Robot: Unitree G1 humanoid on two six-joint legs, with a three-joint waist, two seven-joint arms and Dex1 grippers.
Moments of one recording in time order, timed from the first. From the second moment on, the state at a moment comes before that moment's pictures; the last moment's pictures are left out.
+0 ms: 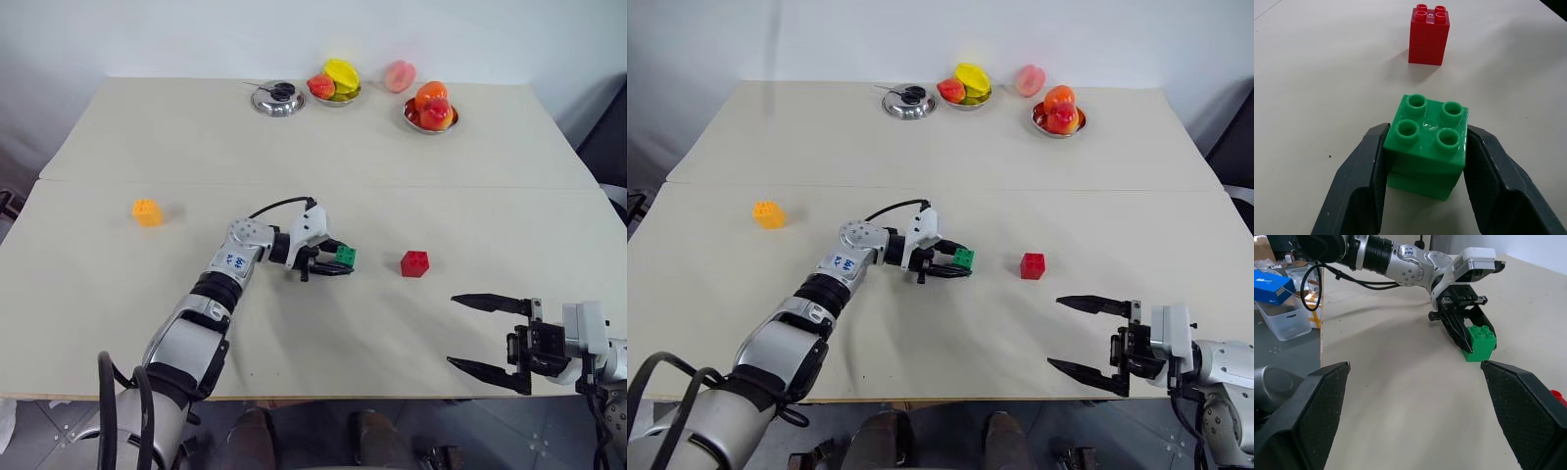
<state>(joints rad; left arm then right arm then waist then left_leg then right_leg) -0.99 0.21 -0.23 0.99 -0.07 -0.16 -1.16 0.16 -0.74 -0.33 -0.18 0.70 -0.08 1.41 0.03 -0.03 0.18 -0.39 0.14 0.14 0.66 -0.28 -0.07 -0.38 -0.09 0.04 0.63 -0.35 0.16</state>
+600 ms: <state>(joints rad) -0.71 0.49 0.02 0.53 -0.27 -0.01 -1.31 0.00 -0.69 -0.26 -0.12 0.69 -0.07 1.40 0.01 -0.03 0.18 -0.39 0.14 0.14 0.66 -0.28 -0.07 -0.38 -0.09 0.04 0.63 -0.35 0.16</state>
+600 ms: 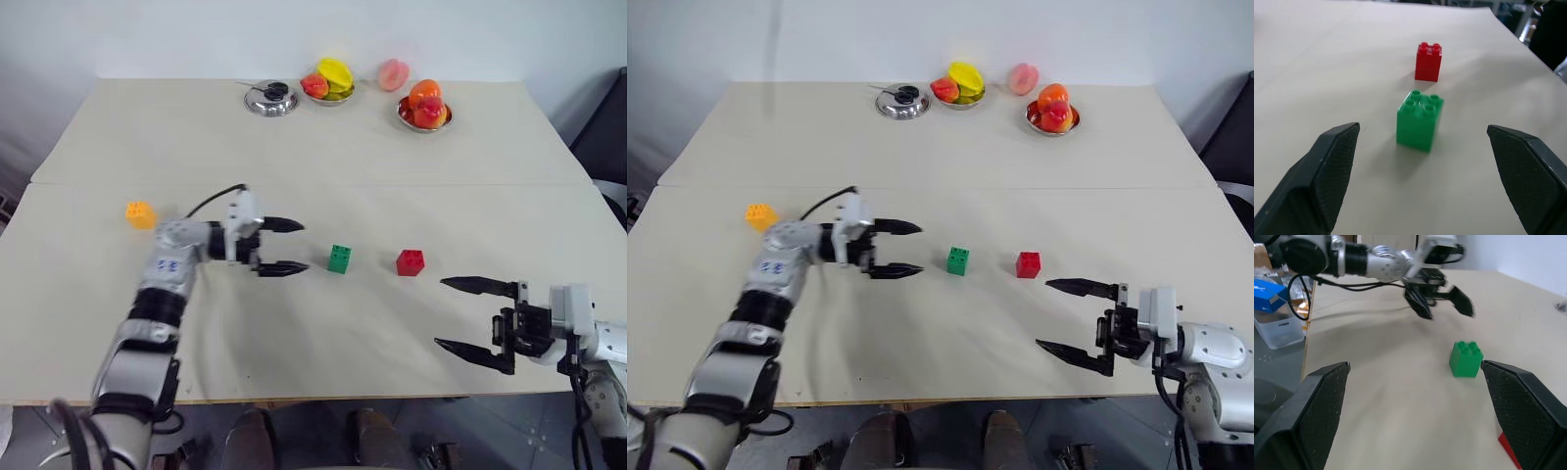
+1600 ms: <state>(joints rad) -0.04 0.40 0.62 0.00 -0.44 0.16 -0.33 -0.23 -0.50 -0.12 -0.06 0.69 0.00 1.38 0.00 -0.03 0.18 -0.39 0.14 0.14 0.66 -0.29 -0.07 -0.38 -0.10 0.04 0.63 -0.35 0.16</state>
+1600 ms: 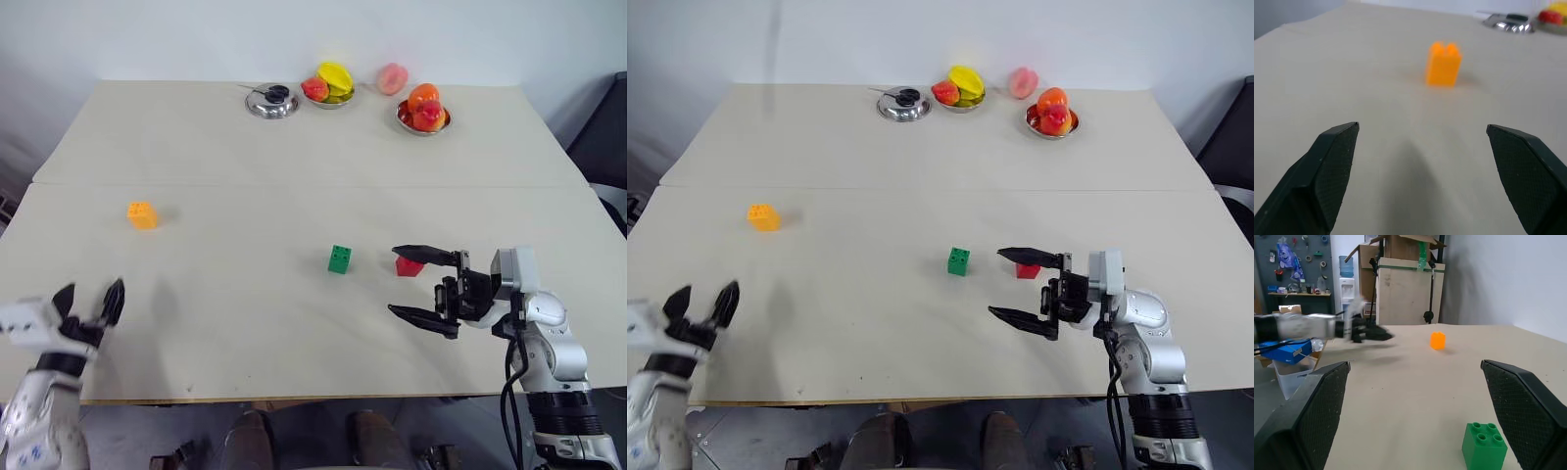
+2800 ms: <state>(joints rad) -0.61 0.63 0.05 0.45 -0.32 -0.03 -1.20 0.06 -0.64 -0.29 -0.19 0.70 0.00 1.33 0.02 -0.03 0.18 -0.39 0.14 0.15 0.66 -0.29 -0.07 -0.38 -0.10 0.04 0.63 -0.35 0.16</state>
